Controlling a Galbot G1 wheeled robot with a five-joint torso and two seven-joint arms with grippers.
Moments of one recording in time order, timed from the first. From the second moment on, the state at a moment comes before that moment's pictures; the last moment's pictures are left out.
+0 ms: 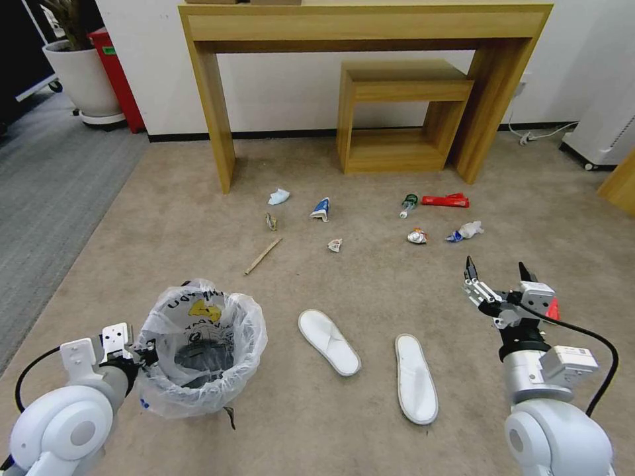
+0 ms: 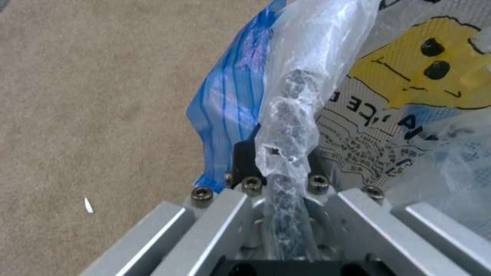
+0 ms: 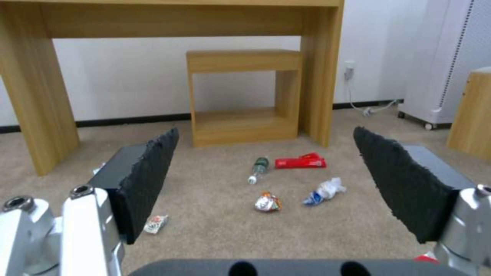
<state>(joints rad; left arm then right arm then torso) 1.58 -0.91 -0.72 -2.22 -1.13 0.65 -0.67 -1.52 1.37 0.68 2.28 0.26 -0.16 0.14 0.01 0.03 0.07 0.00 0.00</state>
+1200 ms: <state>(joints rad) 1.56 -0.92 -0.71 -2.20 -1.12 0.64 -0.67 -1.37 1.08 0.55 2.20 0.80 -0.65 0.39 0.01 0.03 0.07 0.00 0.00</state>
